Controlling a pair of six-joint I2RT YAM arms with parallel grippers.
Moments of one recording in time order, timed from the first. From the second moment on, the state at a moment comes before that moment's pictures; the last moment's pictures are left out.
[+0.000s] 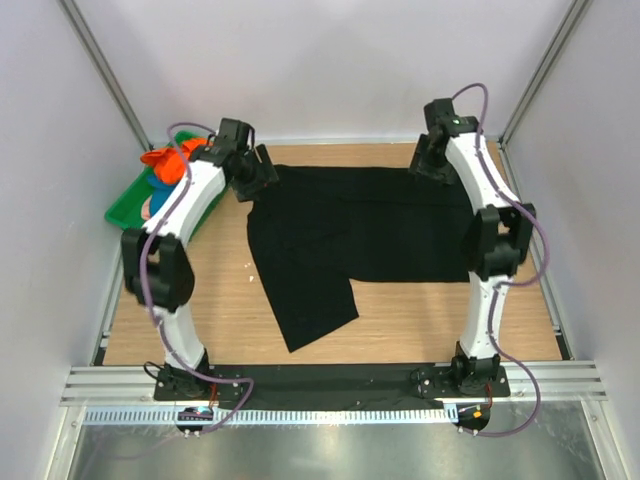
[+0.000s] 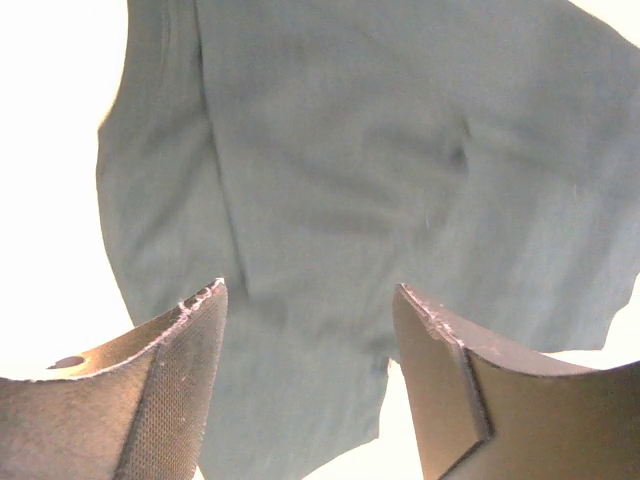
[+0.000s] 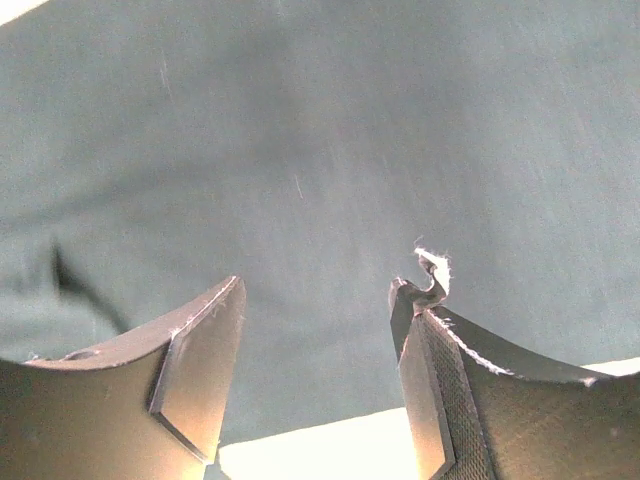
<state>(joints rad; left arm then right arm) -0.25 1.94 1.77 -0.79 0.11 -0.64 0.13 2.18 2.14 -1.08 0.21 0.45</state>
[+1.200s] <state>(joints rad) -0.62 1.43 0.78 -0.73 0.01 -1.10 0.14 1.22 1.18 -1.07 0.02 0.50</state>
